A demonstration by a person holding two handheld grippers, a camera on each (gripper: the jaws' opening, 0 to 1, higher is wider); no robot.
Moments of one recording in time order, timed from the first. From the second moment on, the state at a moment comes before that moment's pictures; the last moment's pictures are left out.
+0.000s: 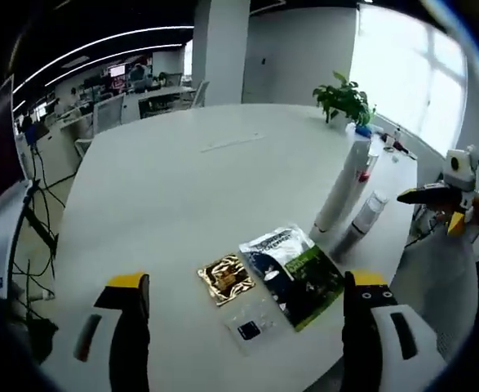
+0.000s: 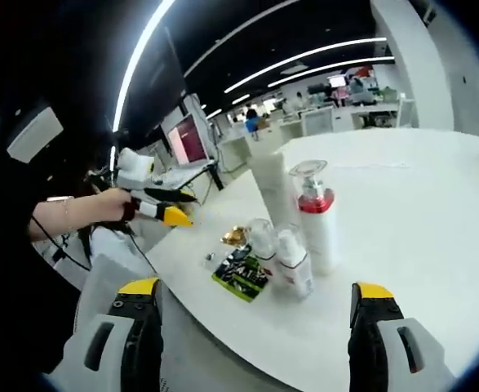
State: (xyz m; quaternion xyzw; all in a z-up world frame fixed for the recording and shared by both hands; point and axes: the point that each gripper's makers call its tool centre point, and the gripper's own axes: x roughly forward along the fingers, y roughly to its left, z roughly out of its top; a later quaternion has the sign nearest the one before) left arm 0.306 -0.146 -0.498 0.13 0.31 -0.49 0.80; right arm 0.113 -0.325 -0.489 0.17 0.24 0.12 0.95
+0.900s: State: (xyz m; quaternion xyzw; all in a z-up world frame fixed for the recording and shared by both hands) left arm 0.225 -0.139 -0.484 0.04 0.27 -0.46 0.85; right arm 0.095 -0.335 -0.487 0.16 0.23 0.09 0.96
